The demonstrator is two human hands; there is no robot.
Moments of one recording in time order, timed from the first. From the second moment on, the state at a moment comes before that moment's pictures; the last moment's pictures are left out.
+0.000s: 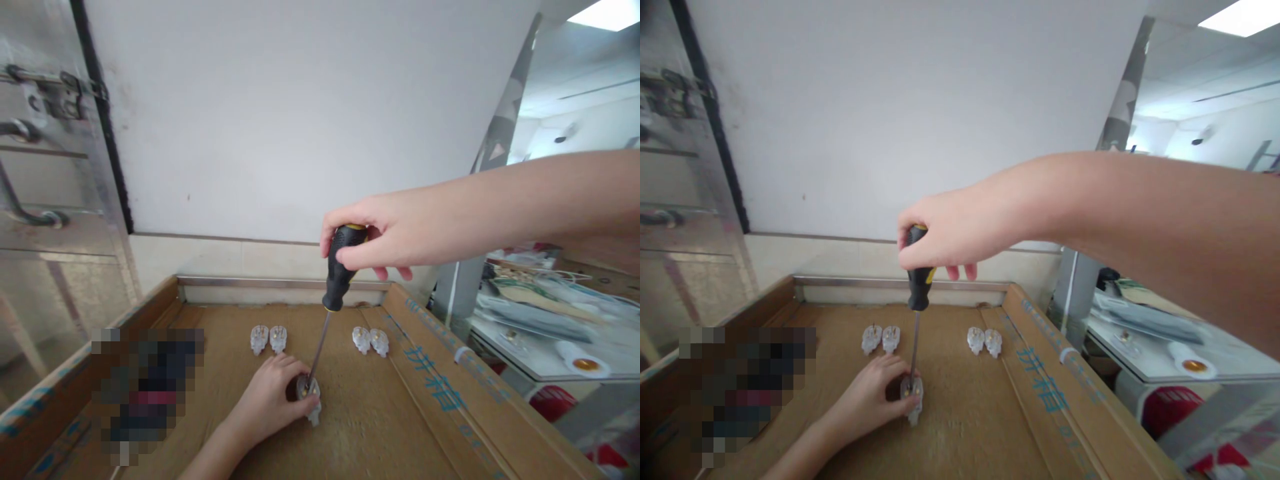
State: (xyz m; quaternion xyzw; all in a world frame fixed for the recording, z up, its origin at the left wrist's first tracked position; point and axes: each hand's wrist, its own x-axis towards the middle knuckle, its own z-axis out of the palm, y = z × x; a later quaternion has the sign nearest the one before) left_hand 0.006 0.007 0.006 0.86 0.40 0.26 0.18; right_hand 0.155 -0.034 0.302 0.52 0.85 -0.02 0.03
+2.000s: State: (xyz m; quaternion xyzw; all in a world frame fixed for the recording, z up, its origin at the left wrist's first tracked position) left_hand 0.007 0.001 0.009 0.85 0.40 0.28 0.20; right_hand 0.149 -0.046 0.275 0.46 0.88 0.10 -0.07
